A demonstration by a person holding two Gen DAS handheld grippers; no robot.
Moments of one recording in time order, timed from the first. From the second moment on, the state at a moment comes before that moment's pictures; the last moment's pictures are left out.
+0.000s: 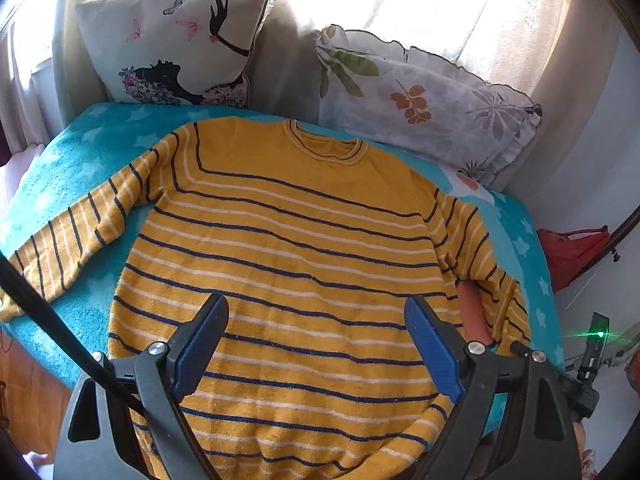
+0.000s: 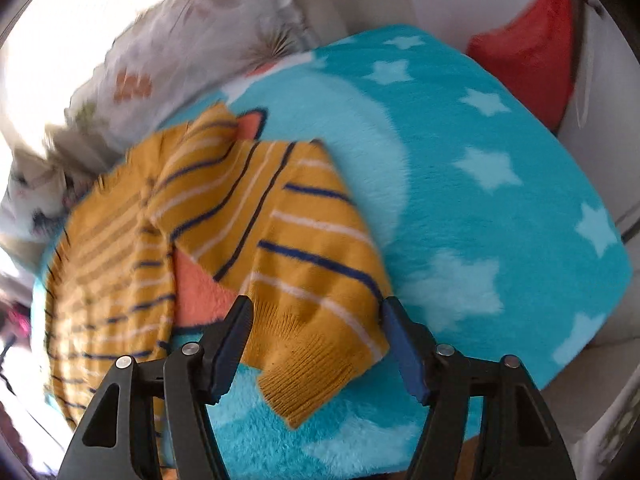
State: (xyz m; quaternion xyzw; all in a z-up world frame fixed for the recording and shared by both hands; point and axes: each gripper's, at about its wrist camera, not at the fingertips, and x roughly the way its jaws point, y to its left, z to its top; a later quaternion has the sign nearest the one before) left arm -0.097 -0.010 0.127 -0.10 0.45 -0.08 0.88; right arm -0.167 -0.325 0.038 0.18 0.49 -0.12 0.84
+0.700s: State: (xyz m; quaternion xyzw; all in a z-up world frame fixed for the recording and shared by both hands) left arm -0.094 -0.021 0.117 -0.10 0.47 -0.09 0.87; right arm -0.246 -0.516 0.076 0.28 0.41 -0.32 0.81
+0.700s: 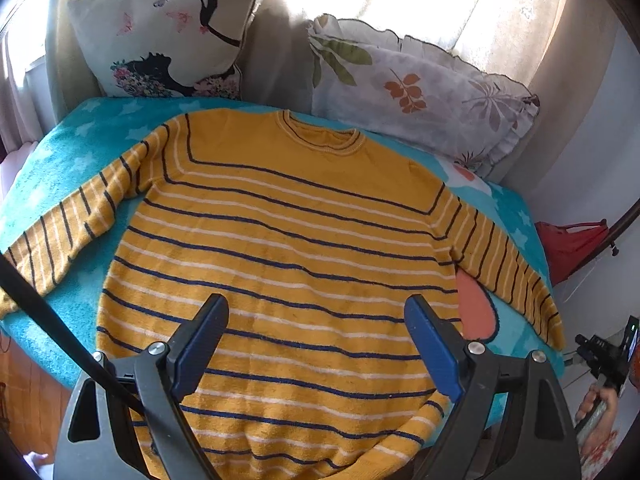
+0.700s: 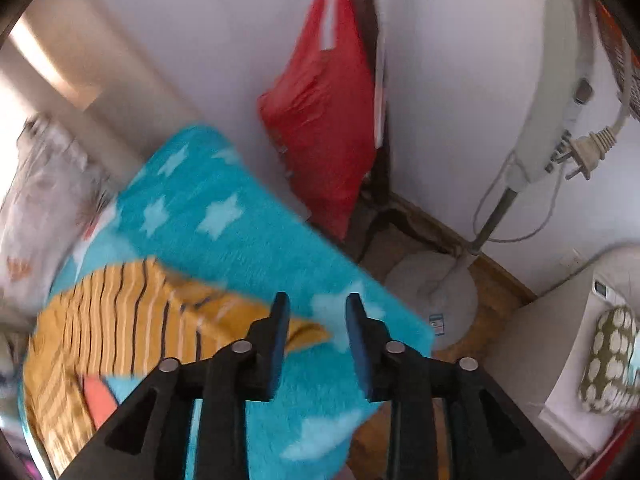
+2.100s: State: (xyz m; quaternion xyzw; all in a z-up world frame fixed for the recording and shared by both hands) left arm -0.099 -0.024 0.104 -0.09 0.48 -0.06 0.87; right arm -0.229 -0.437 0.046 0.26 0.47 -0.18 0.82
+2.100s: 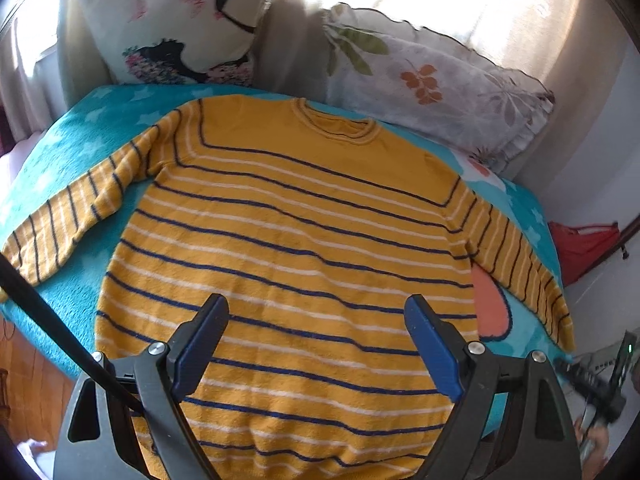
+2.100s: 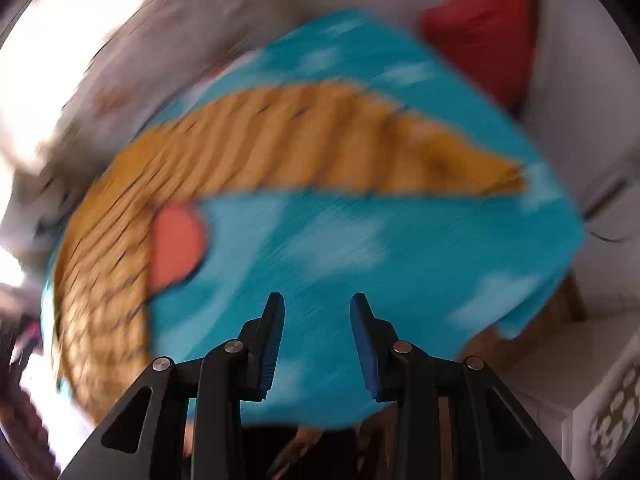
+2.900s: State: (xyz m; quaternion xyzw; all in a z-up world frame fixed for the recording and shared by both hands) left arm -0.096 -0.013 0.097 -0.11 0.49 -0.03 0.86; right arm -0.247 -0.499 0.069 0.37 0.41 -0.22 0.81
